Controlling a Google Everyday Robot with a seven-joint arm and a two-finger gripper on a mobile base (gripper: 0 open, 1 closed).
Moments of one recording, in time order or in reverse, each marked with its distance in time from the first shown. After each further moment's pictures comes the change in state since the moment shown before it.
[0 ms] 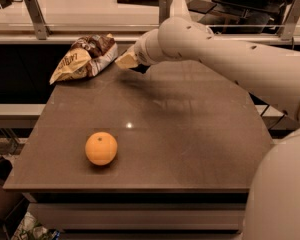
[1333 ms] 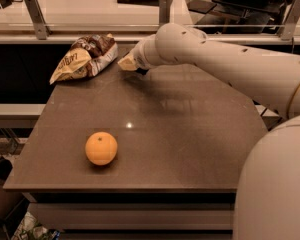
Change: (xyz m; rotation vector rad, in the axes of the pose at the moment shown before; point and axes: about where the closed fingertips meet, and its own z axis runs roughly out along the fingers) arm 0.012 0.004 0.016 -0.006 0.018 -0.002
